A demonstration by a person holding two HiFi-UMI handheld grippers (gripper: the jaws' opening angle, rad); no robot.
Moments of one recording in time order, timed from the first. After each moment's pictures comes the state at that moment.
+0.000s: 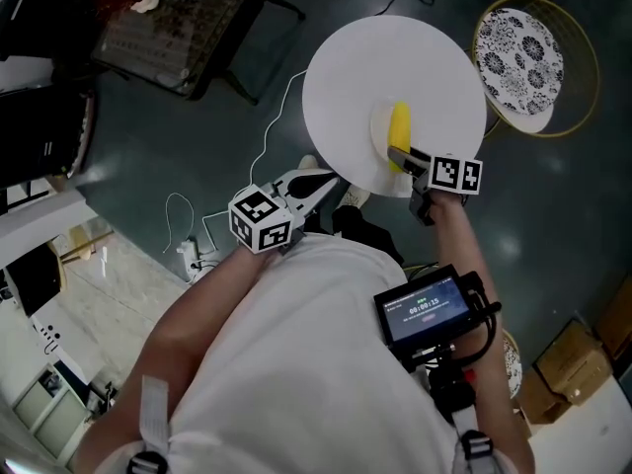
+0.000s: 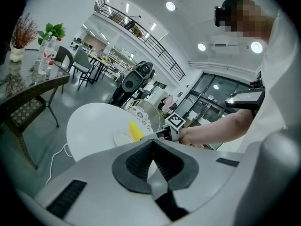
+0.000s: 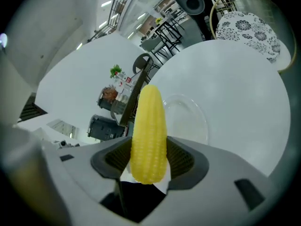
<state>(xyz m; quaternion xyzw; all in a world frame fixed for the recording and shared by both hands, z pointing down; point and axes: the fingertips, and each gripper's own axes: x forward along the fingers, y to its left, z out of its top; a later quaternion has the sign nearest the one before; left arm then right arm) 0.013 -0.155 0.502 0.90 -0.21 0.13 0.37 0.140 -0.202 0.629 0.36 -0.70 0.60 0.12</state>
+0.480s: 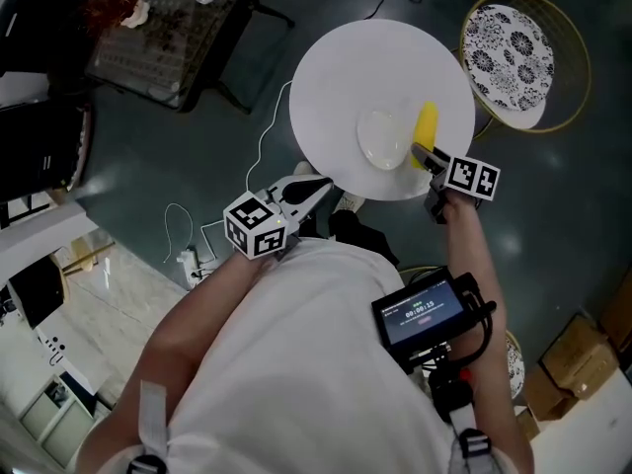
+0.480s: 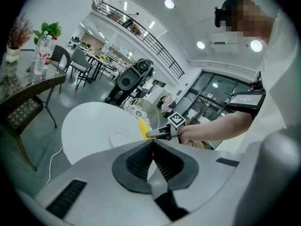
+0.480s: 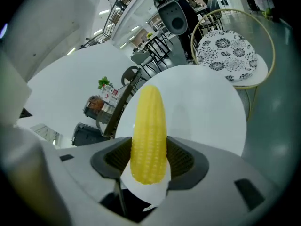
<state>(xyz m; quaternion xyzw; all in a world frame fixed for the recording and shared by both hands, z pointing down) 0.023 -0.153 0.497 0.90 -0.20 0.13 0.36 0.227 -0.211 0.629 0.45 -0.67 0.57 0.11</state>
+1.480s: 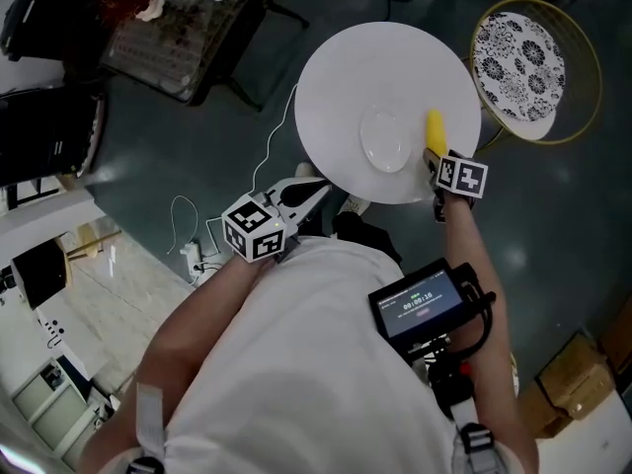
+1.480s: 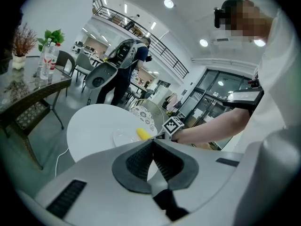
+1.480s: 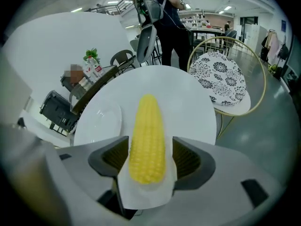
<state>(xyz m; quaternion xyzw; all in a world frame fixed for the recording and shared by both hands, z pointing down) 0.016 -0.143 0.491 0.89 -0.23 0.14 0.35 0.271 -0.205 0.681 0.52 -0.65 0.47 0.30</state>
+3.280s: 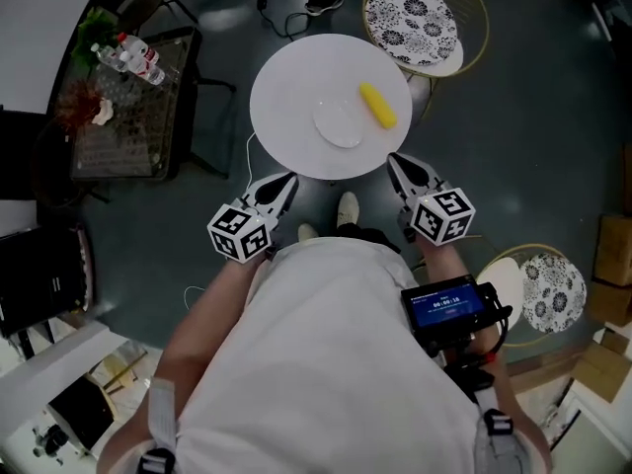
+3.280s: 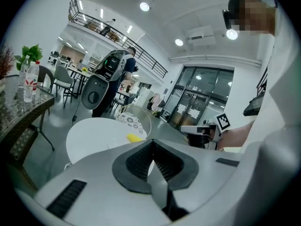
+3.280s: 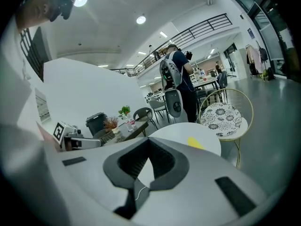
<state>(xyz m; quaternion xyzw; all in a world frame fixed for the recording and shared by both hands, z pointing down) -0.023 -0.121 0.447 0.95 -0.15 0.13 0.26 0.163 -0.071 0.436 0.61 -0.75 0.27 0.01</state>
